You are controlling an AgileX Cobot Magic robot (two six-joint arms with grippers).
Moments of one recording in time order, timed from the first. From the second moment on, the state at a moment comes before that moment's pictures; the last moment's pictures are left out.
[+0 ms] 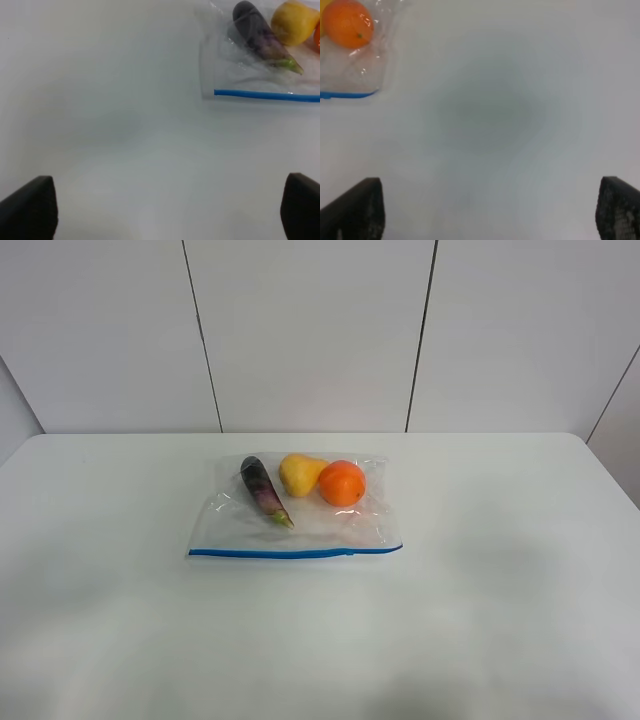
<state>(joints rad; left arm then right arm) 0.02 0.00 -0.49 -0.05 1.06 -0.01 -0.03 0.39 -0.60 0.08 0.97 -0.04</state>
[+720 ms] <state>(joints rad) 0.02 0.00 -0.49 -0.05 1.06 -0.01 -0.03 1.49 -0.98 0.62 0.91 -0.24</state>
